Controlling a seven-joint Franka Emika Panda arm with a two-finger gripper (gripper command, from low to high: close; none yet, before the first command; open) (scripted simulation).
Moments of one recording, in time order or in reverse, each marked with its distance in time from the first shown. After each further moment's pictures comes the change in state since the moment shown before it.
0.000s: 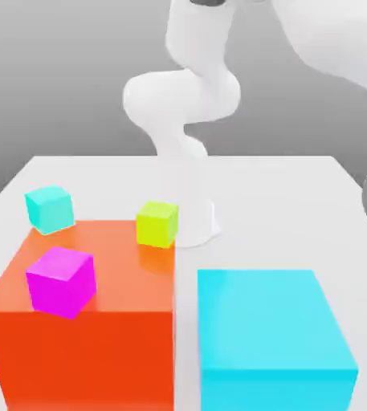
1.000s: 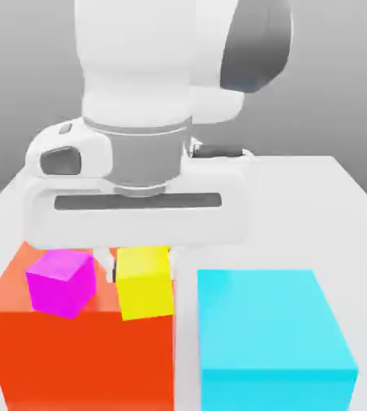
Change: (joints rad) arm -0.451 -0.677 -0.363 -0.174 0.168 -0.489 0.585
